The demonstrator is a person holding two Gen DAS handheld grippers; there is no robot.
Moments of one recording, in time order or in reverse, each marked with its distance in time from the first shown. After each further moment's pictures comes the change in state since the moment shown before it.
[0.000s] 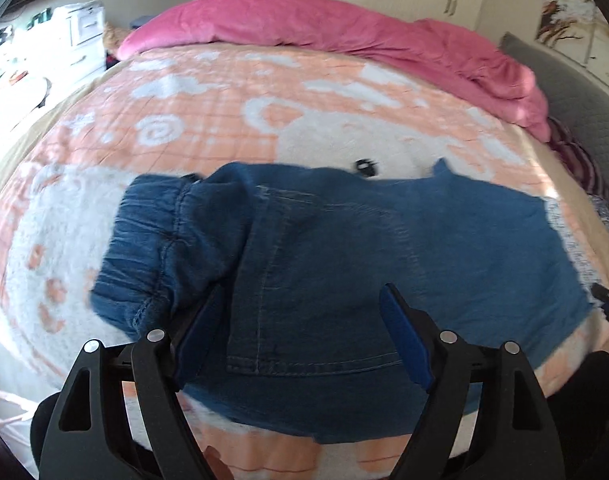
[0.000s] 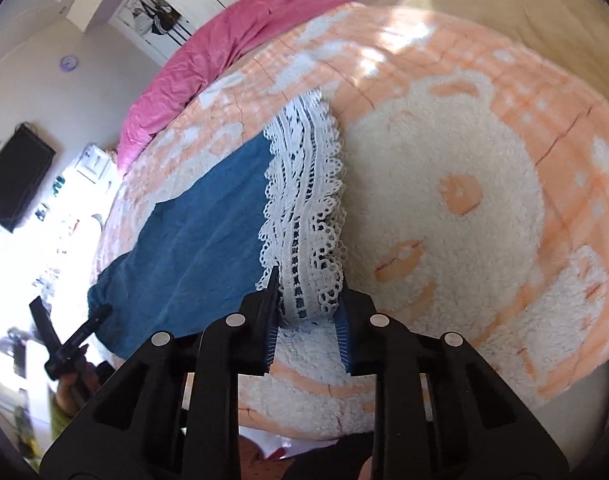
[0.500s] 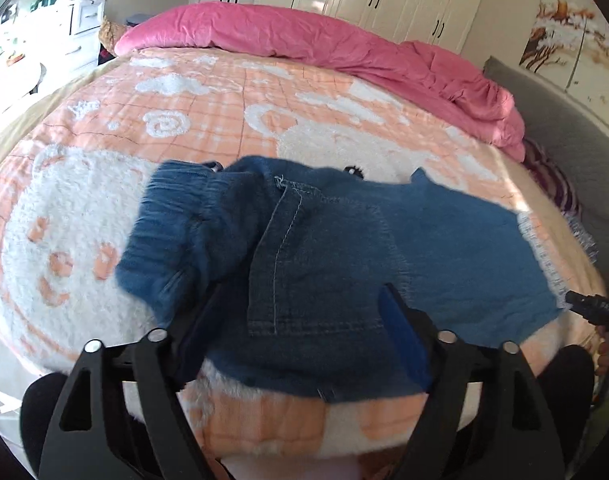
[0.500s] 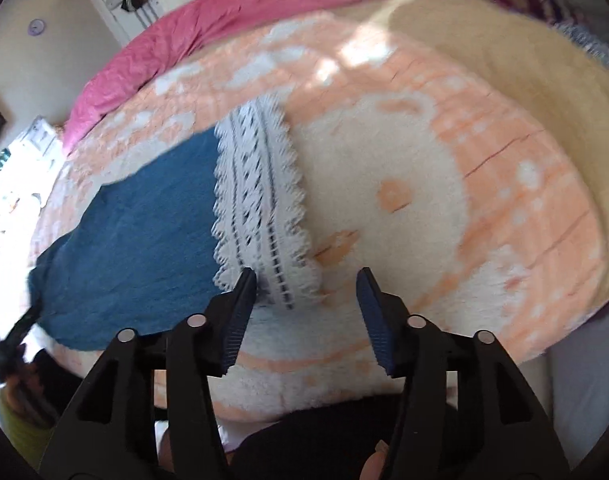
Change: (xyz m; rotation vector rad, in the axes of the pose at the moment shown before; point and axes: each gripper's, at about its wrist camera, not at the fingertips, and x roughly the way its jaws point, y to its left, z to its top) left arm -0.038 0.024 -0.019 -0.037 -0.075 -0.131; right arm -0.023 0.009 -0.009 -0.077 -0.040 -0.270
